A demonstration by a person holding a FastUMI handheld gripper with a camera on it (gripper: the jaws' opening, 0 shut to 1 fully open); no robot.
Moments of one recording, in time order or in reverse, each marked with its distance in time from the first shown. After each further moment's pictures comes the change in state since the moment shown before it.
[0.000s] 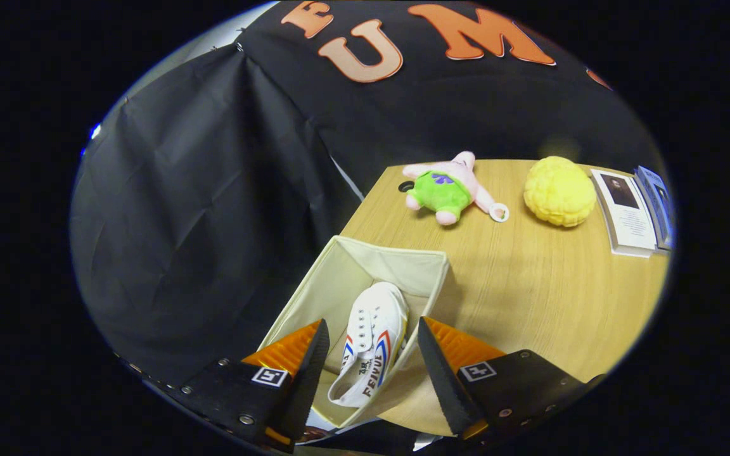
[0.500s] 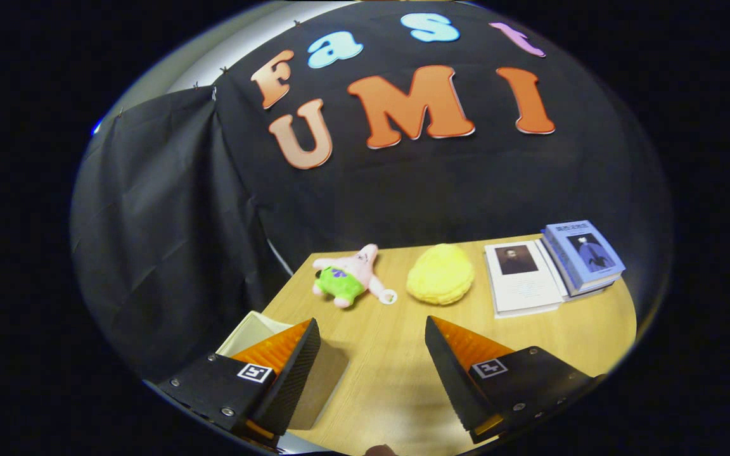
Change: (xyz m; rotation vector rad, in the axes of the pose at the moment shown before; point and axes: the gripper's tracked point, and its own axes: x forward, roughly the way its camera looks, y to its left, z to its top) arm -0.109 -0.125 0.090 -0.004 -0.392 -0.300
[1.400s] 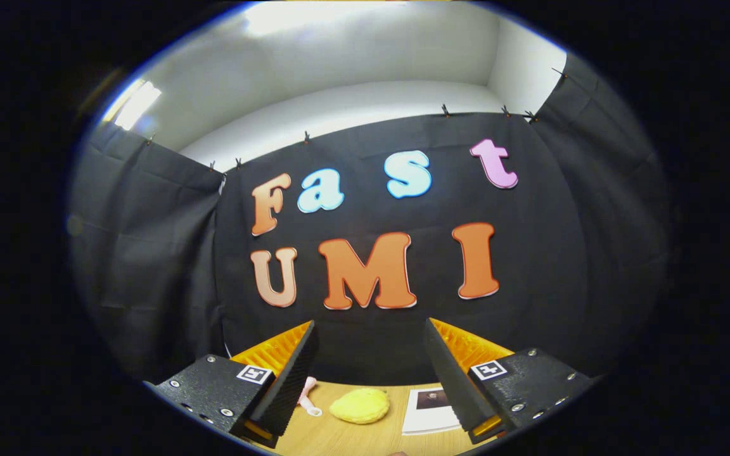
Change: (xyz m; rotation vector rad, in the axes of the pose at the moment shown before) arm -0.125 -0.066 0.191 -0.173 -0.729 -0.049
